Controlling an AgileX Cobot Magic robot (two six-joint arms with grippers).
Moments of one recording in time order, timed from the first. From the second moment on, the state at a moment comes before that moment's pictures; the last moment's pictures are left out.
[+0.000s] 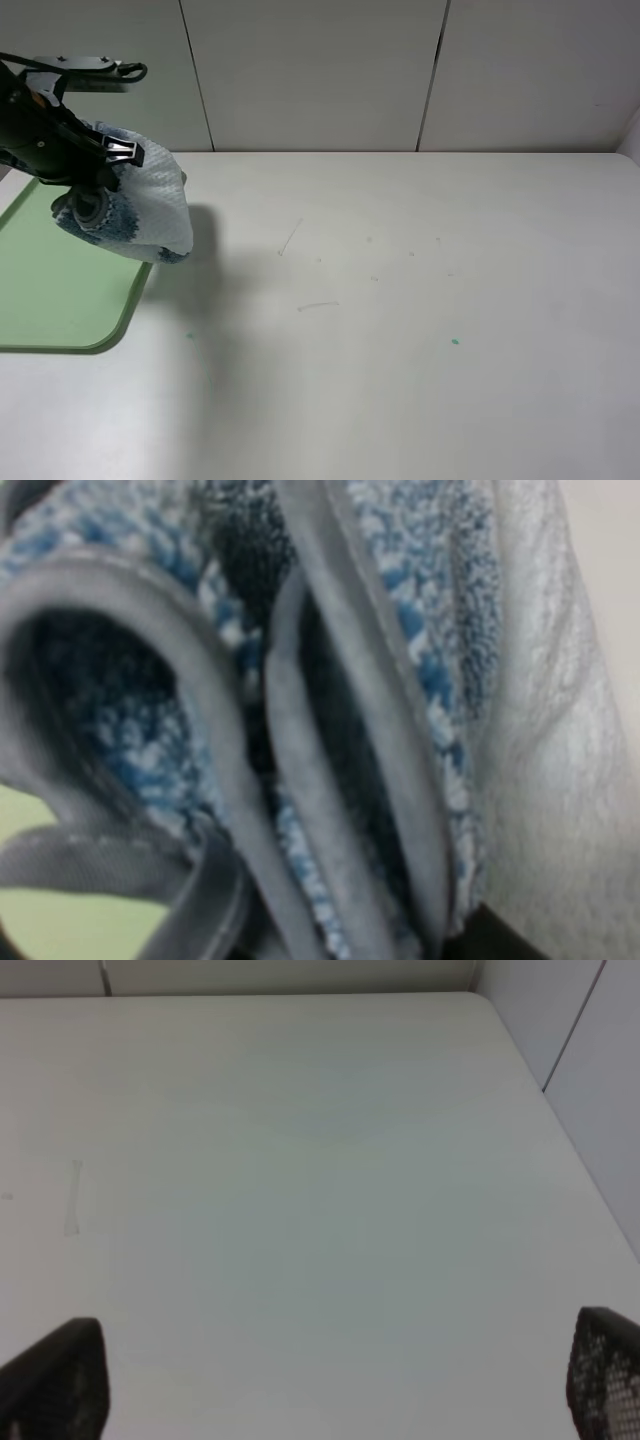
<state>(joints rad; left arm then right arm) -0.14 1.61 -0.96 0.14 0.41 -0.20 -0.09 -0.01 -0.50 -0.05 1.03 0.01</state>
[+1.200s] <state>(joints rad) 0.12 1.60 -0.73 0.14 0.00 -0.14 -0.09 -0.01 -0.50 -0.05 1.03 0.01</state>
